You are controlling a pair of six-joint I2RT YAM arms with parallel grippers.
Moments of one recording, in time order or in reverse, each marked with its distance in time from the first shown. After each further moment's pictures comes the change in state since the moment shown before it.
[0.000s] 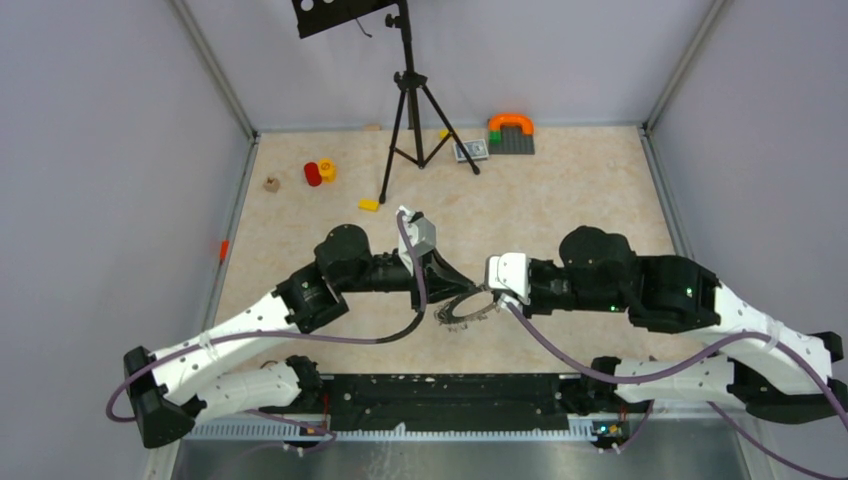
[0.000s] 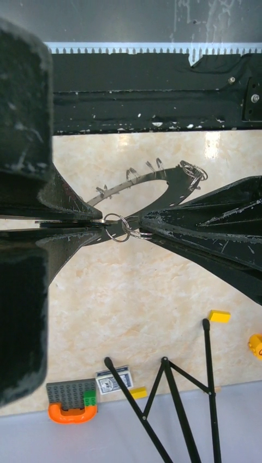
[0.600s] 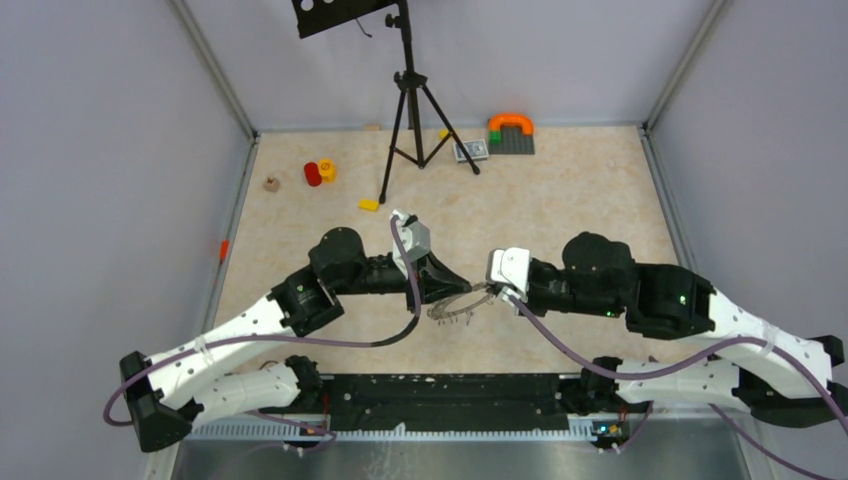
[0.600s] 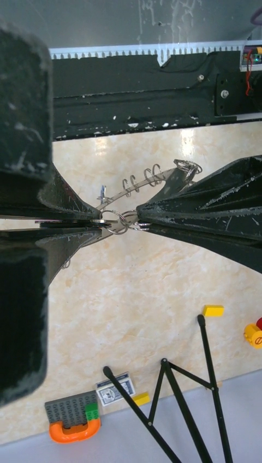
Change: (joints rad) left arm 0.002 -0.035 -0.020 -0.004 -0.013 0.038; right arm 0.000 -0.054 -0.109 0.135 0.023 0.089
